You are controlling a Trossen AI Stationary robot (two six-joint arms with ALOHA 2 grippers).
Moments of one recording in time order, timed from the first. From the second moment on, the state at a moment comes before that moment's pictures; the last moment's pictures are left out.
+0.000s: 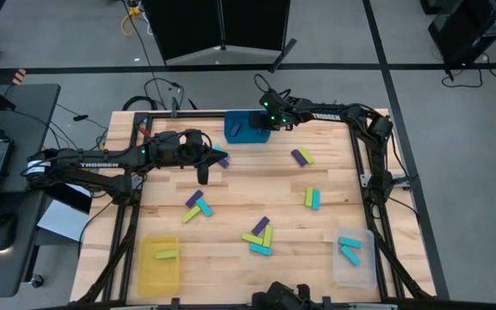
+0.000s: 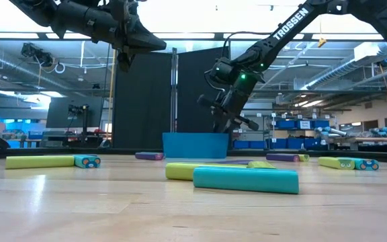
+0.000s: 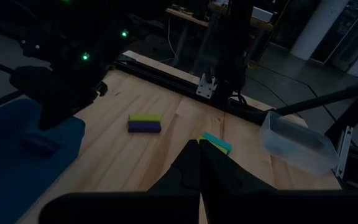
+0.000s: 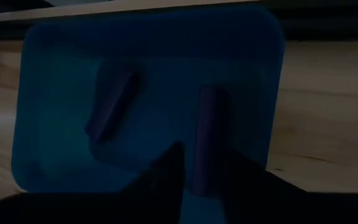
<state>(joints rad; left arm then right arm) 0.22 1.06 0.63 0.25 0.05 -0.32 -0.61 2.01 1.42 -0.40 -0.04 0.90</state>
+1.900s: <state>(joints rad) -0.39 1.13 0.89 -0.81 -0.10 -0.98 -0.40 1.31 1.19 -0.54 0.00 0.28</state>
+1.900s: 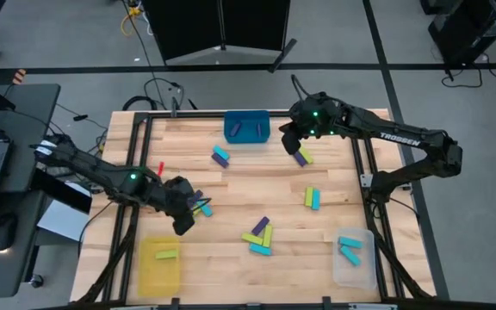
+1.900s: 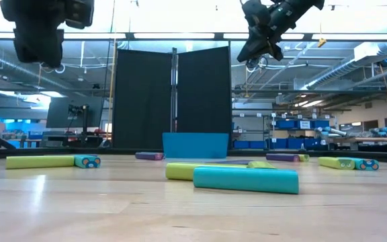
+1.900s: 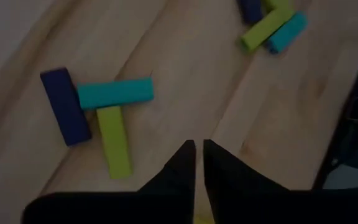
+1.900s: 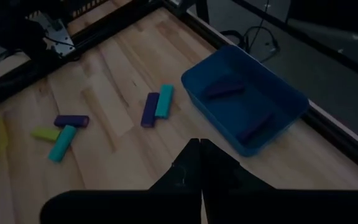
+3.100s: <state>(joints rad) -0.47 1.29 0.60 -0.55 -0.20 -1.18 -0.40 1.31 1.19 -0.57 -0.02 0.27</state>
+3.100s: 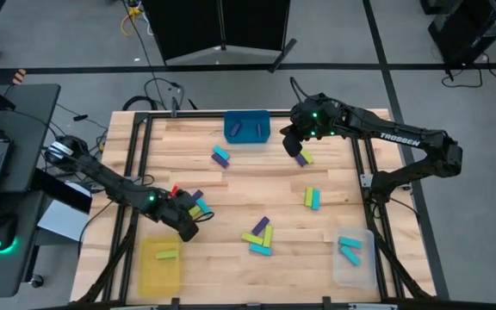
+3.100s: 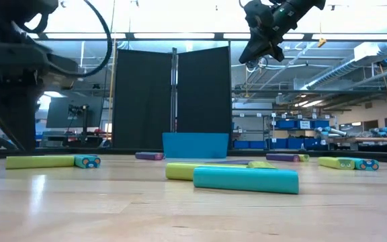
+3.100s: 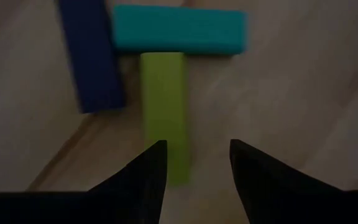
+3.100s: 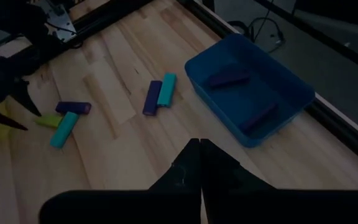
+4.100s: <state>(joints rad) -0.47 1.29 0.56 -0.47 -0.19 -1.13 -0.41 1.31 1.19 -0.57 -0.02 0.24</state>
